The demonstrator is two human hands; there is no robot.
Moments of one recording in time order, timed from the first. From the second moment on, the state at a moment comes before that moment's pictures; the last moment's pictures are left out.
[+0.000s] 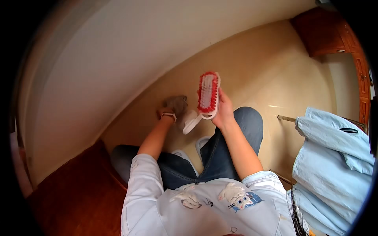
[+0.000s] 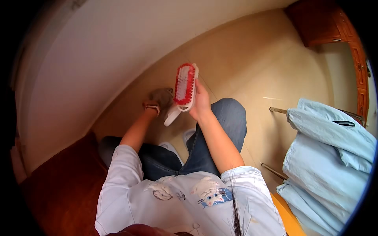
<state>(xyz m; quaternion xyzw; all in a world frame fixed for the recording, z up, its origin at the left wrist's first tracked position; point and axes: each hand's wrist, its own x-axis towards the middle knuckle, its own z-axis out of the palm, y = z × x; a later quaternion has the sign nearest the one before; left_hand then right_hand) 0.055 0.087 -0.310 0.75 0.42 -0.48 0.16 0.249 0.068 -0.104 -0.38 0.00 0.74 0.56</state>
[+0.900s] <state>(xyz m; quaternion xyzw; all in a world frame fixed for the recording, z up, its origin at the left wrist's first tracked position) -0.085 0.224 0.197 0.89 0.40 0.23 -0.02 0.127 0.180 0.075 -0.45 -0.62 -0.12 0.63</state>
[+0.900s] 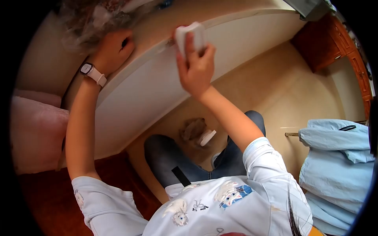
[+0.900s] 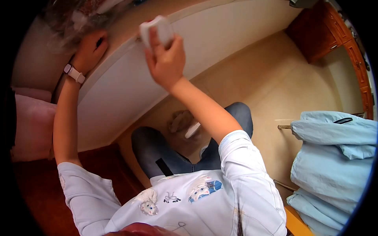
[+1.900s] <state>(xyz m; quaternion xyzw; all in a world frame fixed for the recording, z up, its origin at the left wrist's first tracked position) -0.091 0.123 0.130 0.67 0.59 0.30 -0.32 0.130 0.206 0.058 -0.43 -0.60 -0.11 0.66</state>
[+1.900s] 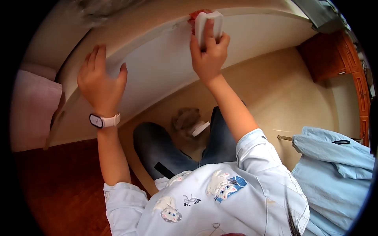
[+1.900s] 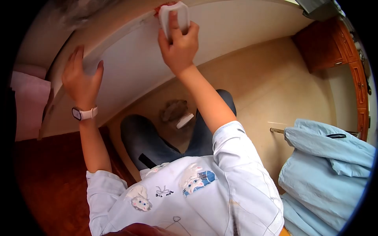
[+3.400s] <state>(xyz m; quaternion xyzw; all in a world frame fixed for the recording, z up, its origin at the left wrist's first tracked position) -0.085 0.145 0.145 0.56 0.68 0.35 -0.33 0.133 0.182 0.057 -0.39 -0.72 -0.10 0.57</state>
